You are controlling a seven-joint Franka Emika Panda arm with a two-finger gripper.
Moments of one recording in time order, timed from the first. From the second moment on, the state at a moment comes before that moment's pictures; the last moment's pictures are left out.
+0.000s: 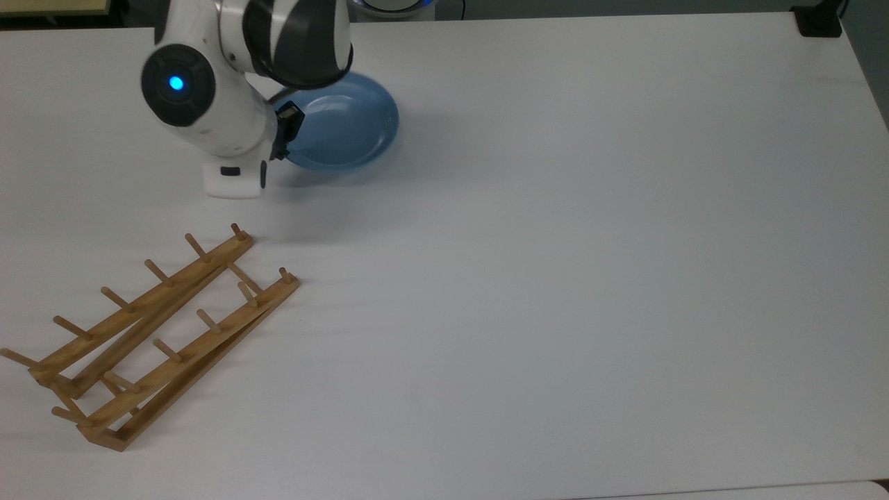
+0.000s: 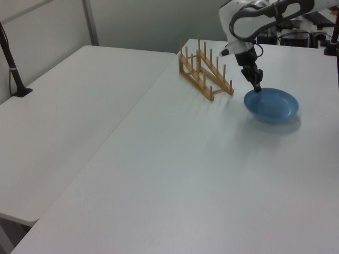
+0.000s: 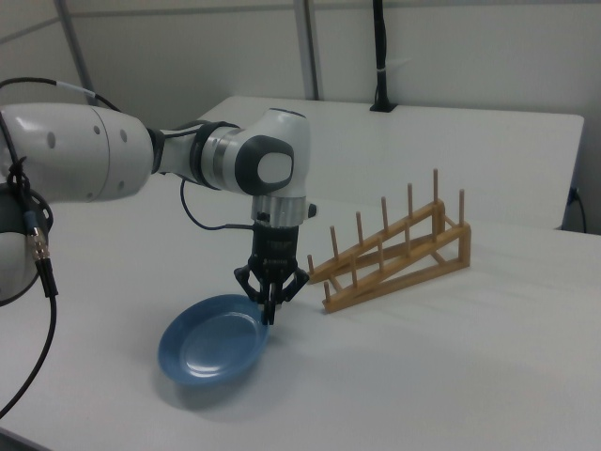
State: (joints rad) arm -0.24 0.45 0.07 -1.60 -0.11 1.63 -0.93
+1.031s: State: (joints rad) arm -0.22 0.40 0.07 -1.52 -0.19 1.63 -0.64
